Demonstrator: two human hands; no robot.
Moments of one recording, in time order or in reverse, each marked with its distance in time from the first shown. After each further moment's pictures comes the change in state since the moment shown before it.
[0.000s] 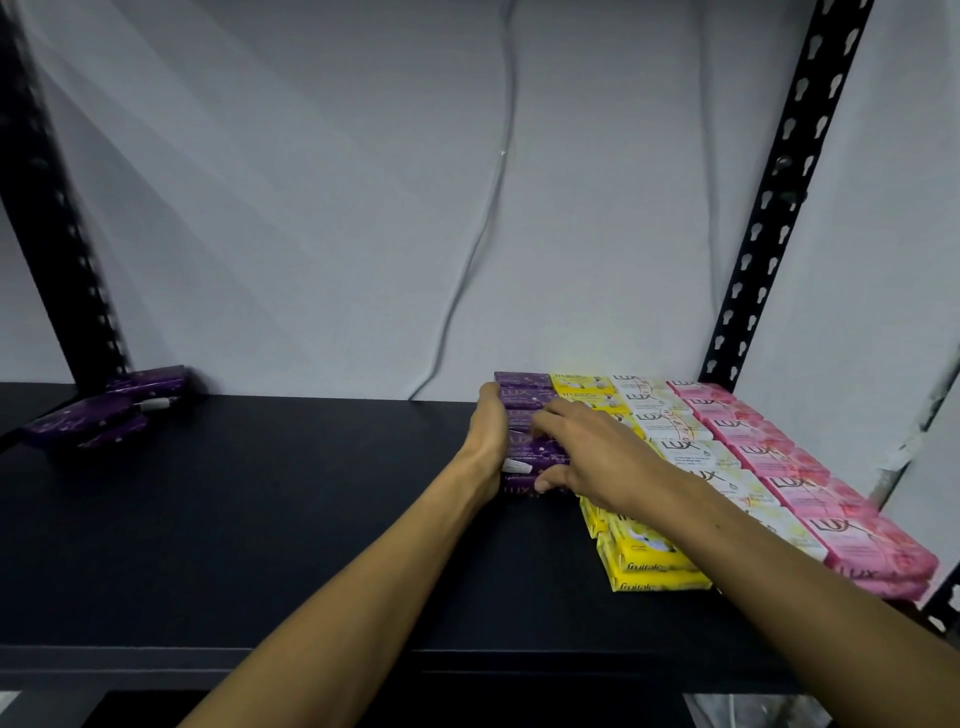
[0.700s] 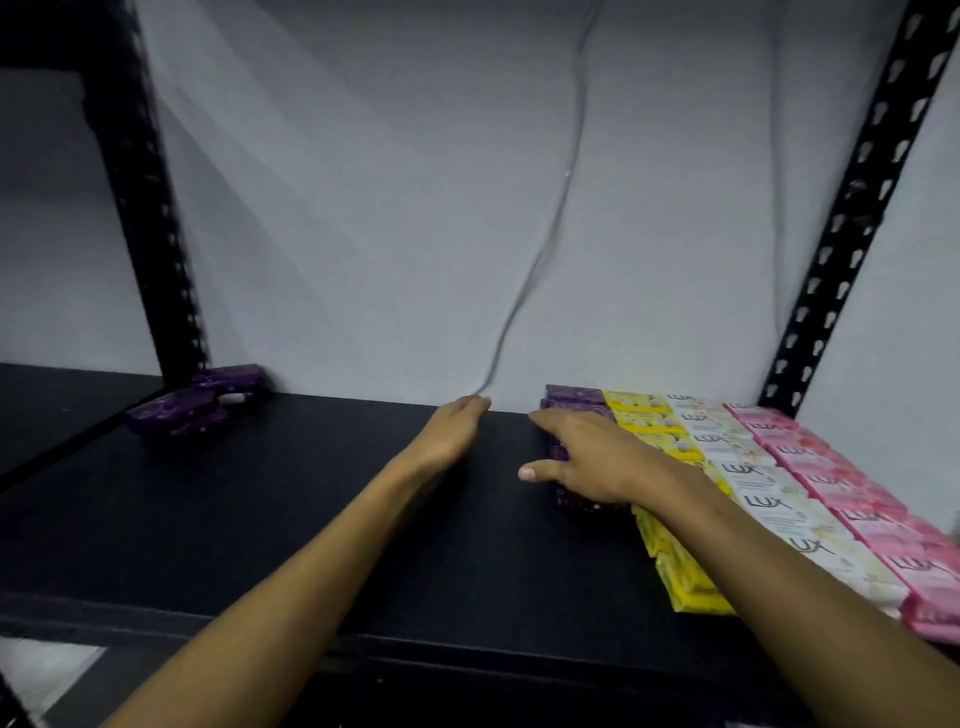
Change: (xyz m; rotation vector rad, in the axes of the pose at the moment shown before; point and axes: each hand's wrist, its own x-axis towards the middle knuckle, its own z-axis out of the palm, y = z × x) left_hand -0.016 0.030 -0.105 0.494 0.002 0.186; right_hand 0.039 -0.038 -0.001 0.182 -0.056 -0.034
